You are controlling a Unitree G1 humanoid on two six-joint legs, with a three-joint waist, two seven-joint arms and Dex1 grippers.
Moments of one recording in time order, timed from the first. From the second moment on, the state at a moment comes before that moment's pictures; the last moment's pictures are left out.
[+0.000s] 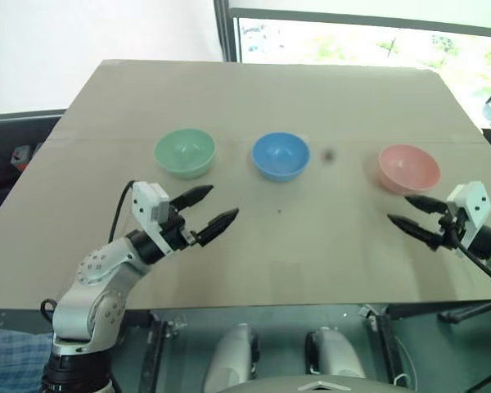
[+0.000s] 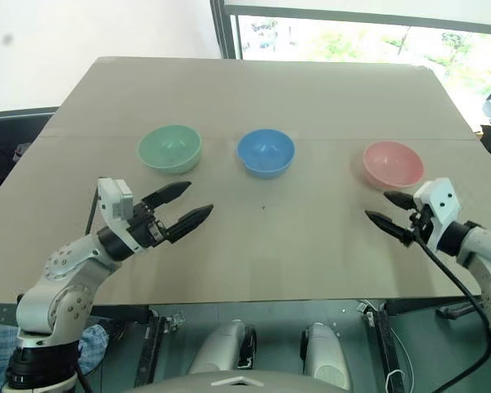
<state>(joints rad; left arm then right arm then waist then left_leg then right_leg) -0.04 0.51 0.22 -0.40 -0.66 0.41 -0.79 -0.07 -0.80 -0.26 -0.20 0.41 0.37 0.86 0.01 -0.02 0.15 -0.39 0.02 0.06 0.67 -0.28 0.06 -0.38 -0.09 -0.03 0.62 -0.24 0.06</state>
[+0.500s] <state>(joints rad) -0.10 0.49 0.14 -0.40 -0.75 0.41 -0.90 -0.46 -0.88 0.05 0.22 0.07 0.40 0.81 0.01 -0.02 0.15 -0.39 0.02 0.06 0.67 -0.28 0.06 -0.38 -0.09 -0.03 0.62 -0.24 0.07</state>
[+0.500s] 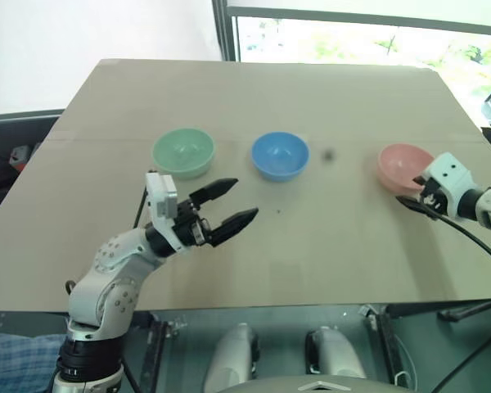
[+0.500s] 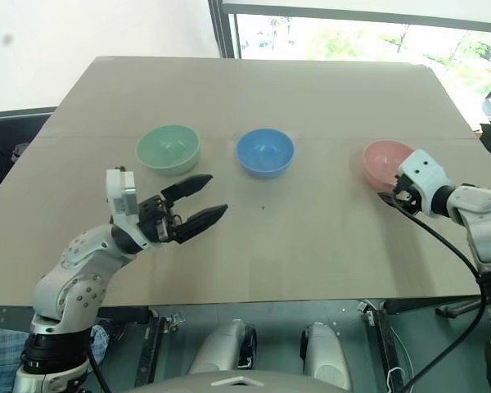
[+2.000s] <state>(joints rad) -0.06 0.57 0.14 -0.18 -0.42 0.30 -0.78 -0.51 -0.71 0.49 -0.61 -0.08 0.73 0.97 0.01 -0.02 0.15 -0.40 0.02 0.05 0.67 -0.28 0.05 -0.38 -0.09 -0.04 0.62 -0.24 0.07</state>
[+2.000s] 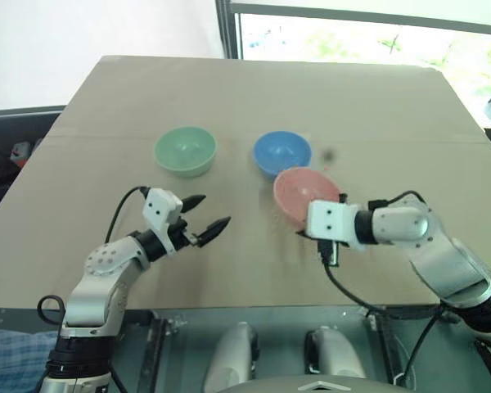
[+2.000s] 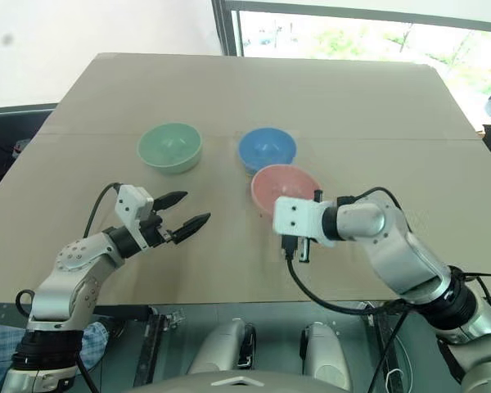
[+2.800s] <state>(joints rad) -0.05 0.62 0.17 -0.19 -0.56 0.30 -0.99 -0.65 -0.66 0.54 -0.51 -0.15 0.65 0.96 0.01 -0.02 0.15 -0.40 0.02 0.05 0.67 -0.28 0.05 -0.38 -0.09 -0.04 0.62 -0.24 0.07</state>
